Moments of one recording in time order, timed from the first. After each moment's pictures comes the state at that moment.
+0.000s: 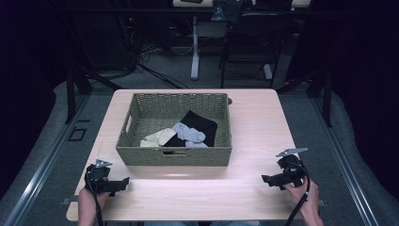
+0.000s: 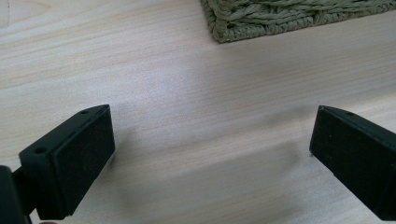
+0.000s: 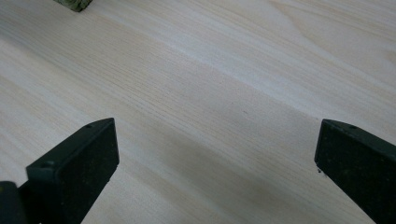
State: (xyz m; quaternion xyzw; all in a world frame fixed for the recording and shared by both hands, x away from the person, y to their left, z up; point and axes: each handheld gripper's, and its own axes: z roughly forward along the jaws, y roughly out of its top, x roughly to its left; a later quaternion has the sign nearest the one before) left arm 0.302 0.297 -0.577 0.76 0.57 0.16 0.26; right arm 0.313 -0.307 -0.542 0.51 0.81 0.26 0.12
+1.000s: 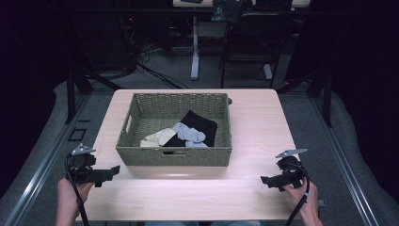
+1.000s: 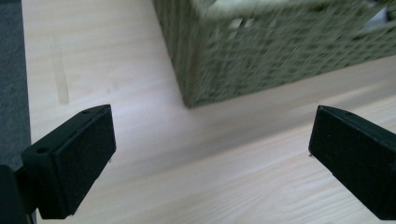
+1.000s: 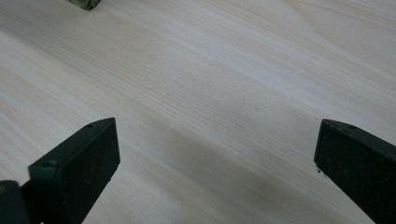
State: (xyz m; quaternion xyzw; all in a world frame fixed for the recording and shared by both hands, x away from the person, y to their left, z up) left arm 0.296 0.306 -0.478 0.76 0.54 0.15 0.32; right arm 0.310 -0.304 -0.542 0.51 0.81 0.27 0.10
